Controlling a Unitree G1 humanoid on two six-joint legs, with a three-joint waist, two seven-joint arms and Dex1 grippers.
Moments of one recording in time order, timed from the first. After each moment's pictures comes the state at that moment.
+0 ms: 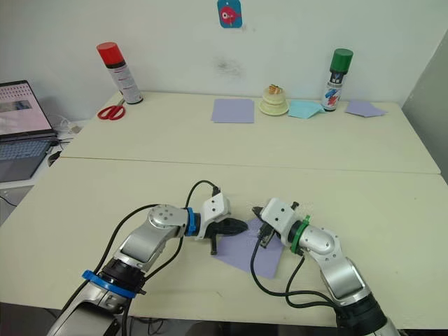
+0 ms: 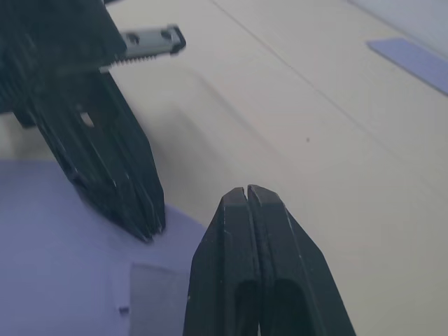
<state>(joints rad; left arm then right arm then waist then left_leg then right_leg) -0.46 0.45 -0.35 0.11 -0.09 0.34 -1.05 -0.18 -0.36 0.30 -0.20 -0.06 0.25 0.58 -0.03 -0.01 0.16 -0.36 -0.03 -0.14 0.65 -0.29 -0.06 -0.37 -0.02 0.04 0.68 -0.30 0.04</state>
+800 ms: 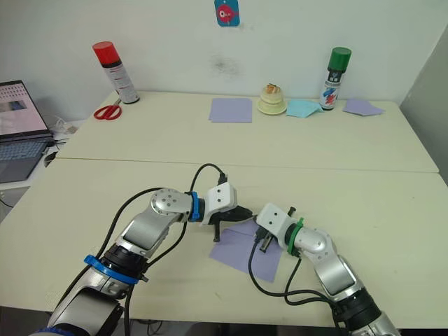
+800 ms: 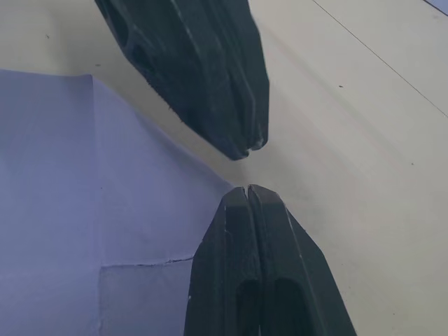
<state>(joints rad) -0.56 0.46 -0.37 0.13 -0.04 0.25 -1.07 -0.22 -0.37 0.37 -0.14 -0.13 0.29 0.59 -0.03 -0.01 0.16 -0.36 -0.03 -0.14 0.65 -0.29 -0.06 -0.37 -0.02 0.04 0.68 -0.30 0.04</state>
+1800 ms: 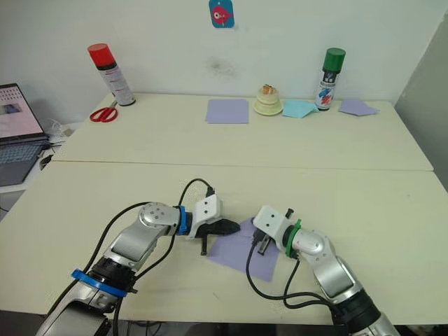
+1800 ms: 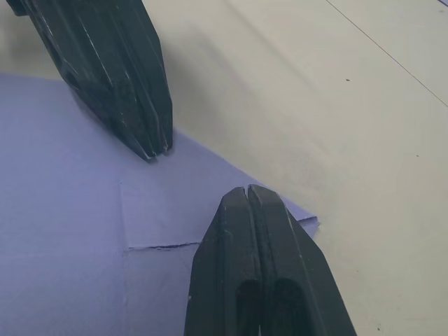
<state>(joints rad) -0.44 0.53 -0.32 0.12 -0.08 0.26 -1.12 -0.22 -0.37 0.40 -0.17 -0.14 0.32 0.59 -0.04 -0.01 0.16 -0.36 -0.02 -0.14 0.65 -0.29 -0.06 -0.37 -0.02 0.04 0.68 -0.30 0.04</state>
